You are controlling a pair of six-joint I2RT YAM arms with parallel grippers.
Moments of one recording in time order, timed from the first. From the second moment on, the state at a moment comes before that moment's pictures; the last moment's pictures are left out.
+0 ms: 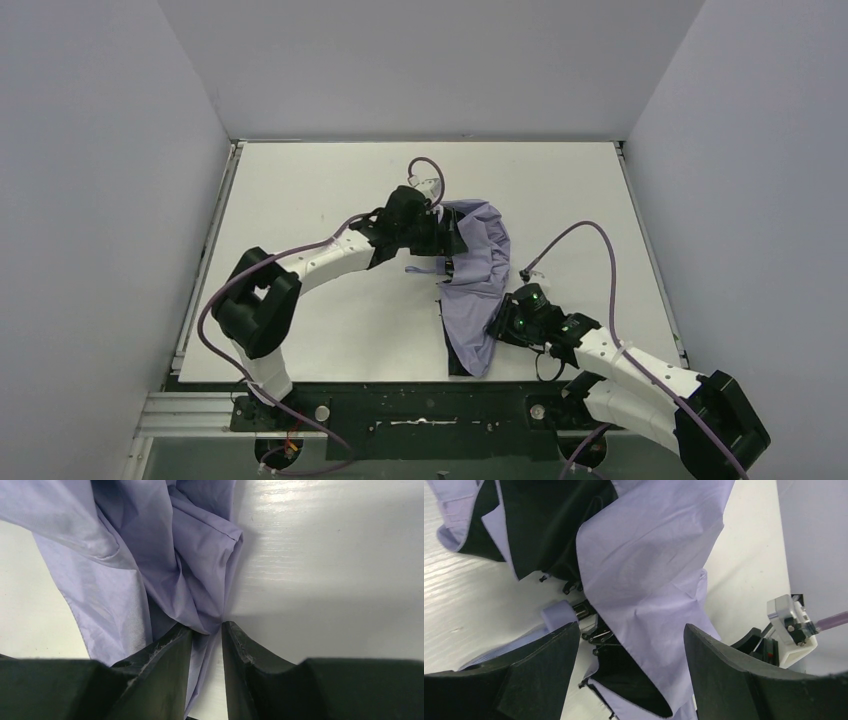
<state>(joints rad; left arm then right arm) -0.71 1.77 1.20 -0.08 0.22 -0.63 0.65 0.95 0.33 -0.31 0.04 0.82</state>
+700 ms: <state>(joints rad) -0.70 1.93 1.23 0.11 0.34 -0.75 0.65 0.95 0.32 -0.30 0.04 0.82</state>
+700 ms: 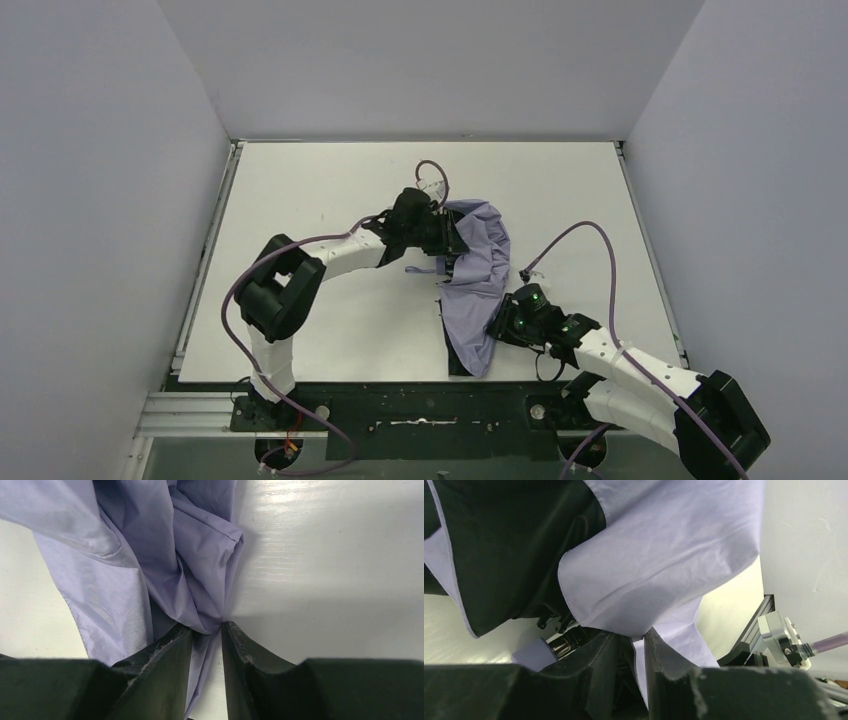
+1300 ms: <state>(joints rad) -0.67 1.75 1.31 0.05 0.44 -0.64 0.65 0.99 0.32 -0.23 0.03 0.82</state>
